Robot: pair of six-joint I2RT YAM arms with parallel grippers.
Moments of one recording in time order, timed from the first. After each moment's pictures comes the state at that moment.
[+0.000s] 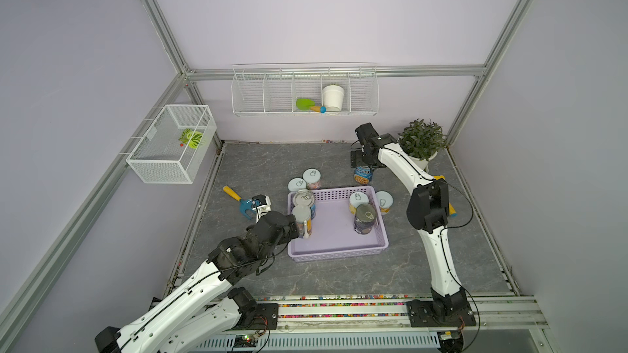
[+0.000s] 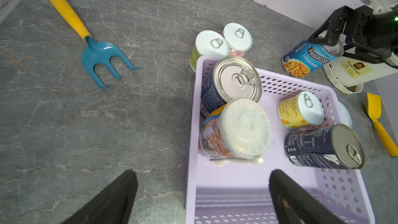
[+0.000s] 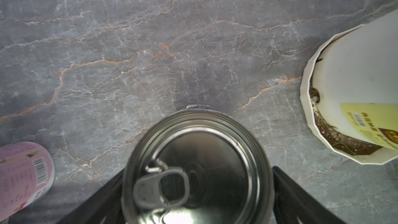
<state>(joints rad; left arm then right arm) -0.82 0.79 0.78 -0.78 -0.45 -0.83 0.39 2.37 2.27 -1.02 0.20 0.35</state>
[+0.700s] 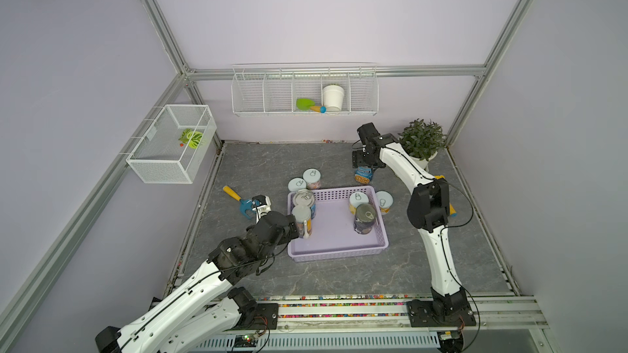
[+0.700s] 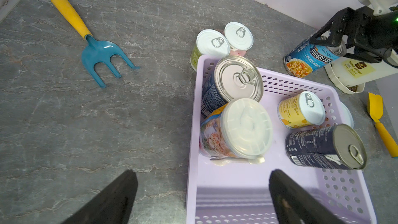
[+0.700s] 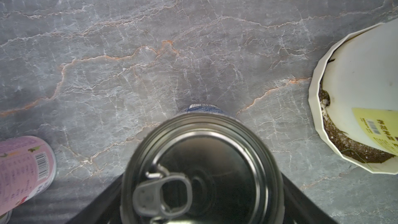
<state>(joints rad) -0.82 0.79 0.77 -0.78 -0.45 -0.84 0.38 2.38 2.27 -1.02 0.16 0.33</state>
